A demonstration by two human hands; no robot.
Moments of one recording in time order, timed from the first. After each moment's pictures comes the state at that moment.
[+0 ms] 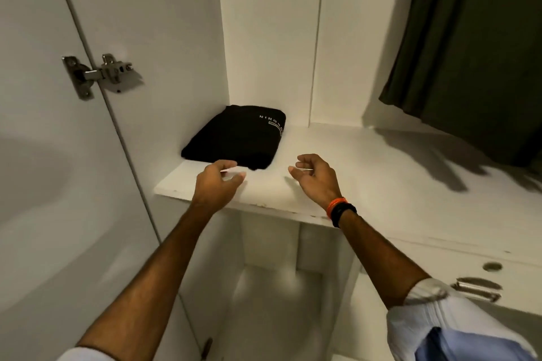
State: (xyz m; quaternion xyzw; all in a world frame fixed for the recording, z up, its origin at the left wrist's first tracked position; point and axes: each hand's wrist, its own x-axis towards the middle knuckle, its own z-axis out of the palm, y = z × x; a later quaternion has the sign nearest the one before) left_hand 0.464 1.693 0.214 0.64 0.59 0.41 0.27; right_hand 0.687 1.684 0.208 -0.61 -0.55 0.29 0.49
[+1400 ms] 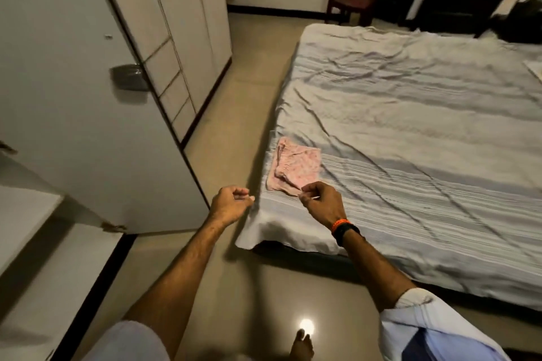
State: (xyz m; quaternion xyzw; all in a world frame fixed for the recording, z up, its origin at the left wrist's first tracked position) left_hand 0.786 0.845 -0.020 0.86 0.09 -0.18 0.48; right_hand 0.732 0.623 -0.013 -0.86 0.21 0.01 0.47
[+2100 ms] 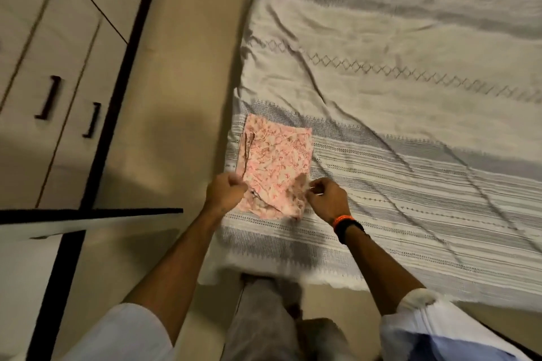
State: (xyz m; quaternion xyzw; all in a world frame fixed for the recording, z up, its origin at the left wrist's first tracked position) left_hand 1.037 0.695 -0.195 0.85 0.15 -0.31 0.40; right_hand 0.954 0.477 -0.190 -0.81 0.35 0.19 0.43
